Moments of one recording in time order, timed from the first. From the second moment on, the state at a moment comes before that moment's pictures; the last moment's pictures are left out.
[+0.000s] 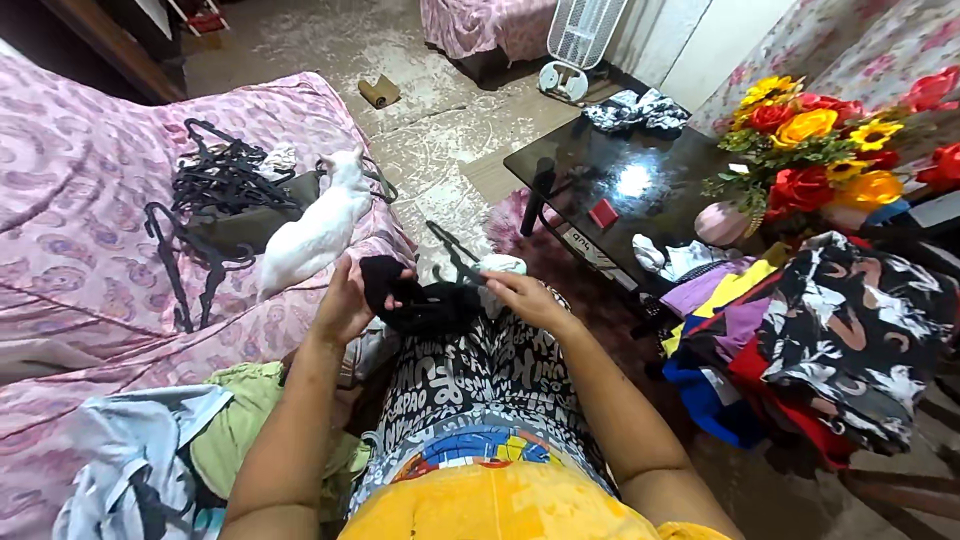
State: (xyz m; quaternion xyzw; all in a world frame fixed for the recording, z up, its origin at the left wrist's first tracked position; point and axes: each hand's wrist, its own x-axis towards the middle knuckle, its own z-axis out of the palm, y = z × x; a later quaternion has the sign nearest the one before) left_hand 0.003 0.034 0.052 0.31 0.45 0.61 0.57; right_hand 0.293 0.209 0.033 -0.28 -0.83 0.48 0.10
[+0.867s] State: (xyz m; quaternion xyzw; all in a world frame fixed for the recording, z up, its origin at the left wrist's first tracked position) left_hand 0.054 0.074 0.140 0.66 0.58 0.41 0.25; right_hand 0.328 0.191 0.148 -0.12 -0.92 0.17 0.32
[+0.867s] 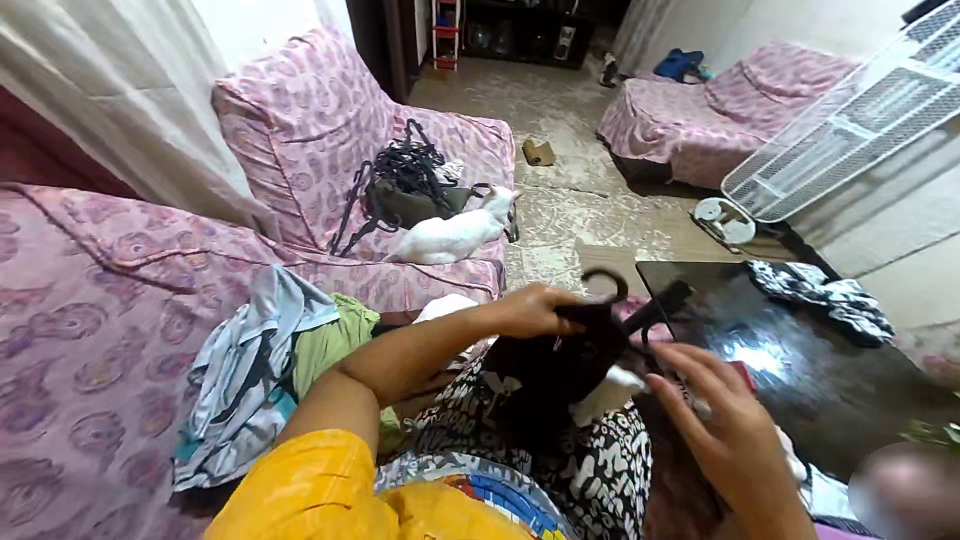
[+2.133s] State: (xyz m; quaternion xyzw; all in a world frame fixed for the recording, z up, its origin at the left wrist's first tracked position) left_hand -0.013 -0.050 -0.080 0.40 0.87 0.28 0.10; right_hand 0.329 0.197 0.034 -0.24 -0.91 0.33 0.03
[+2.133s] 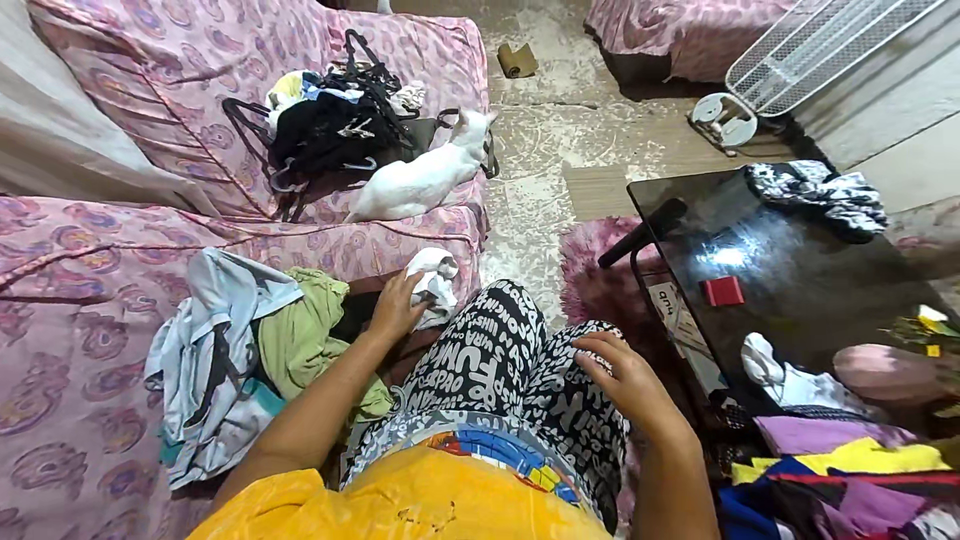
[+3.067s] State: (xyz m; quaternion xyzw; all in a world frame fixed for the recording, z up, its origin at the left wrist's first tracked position) left_hand 0.008 -0.068 0.101 0.32 0.65 0.69 0.00; right_hand 0.164 0.112 0.001 -0.09 -0.78 0.62 0.01
